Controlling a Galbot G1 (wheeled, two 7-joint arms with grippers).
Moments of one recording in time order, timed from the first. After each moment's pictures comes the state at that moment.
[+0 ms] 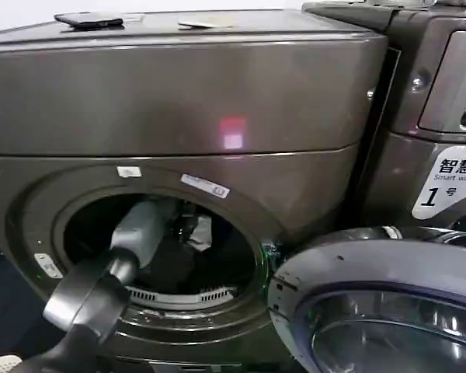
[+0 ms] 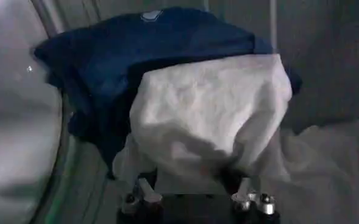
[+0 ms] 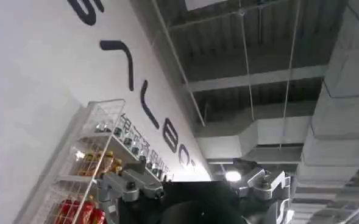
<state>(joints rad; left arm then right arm) -0.09 -1.44 0.07 -0.22 0.95 0.00 0.87 -1.89 0.67 2.70 1.58 0.59 -0.27 -0.21</state>
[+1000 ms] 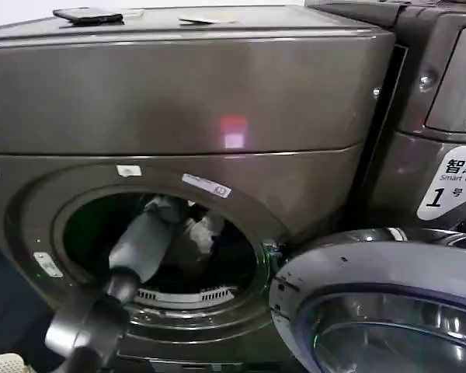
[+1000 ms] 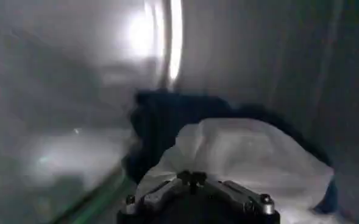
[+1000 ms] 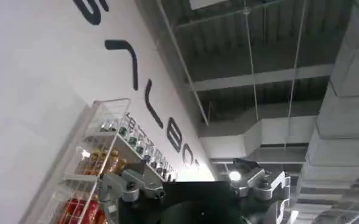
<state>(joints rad) 0.10 -1.44 -0.19 -0.56 0.34 0.13 0.48 -1.86 0.66 2.66 1.58 0.59 -0.26 -0.19</state>
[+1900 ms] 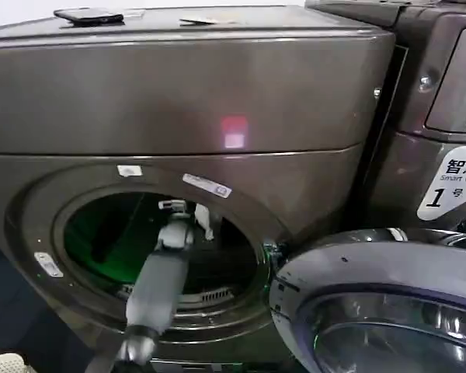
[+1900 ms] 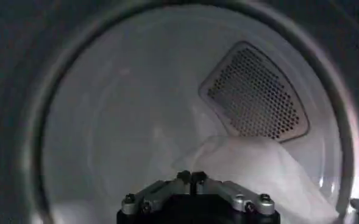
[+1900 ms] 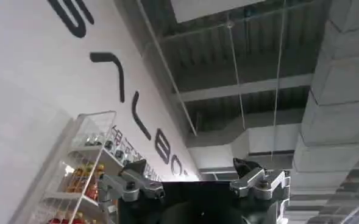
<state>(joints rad) 0.41 -1.54 -0.39 -0.94 0.00 -0.23 -0.12 -1.89 0.64 2.71 1.56 0.61 -0.22 -0.16</state>
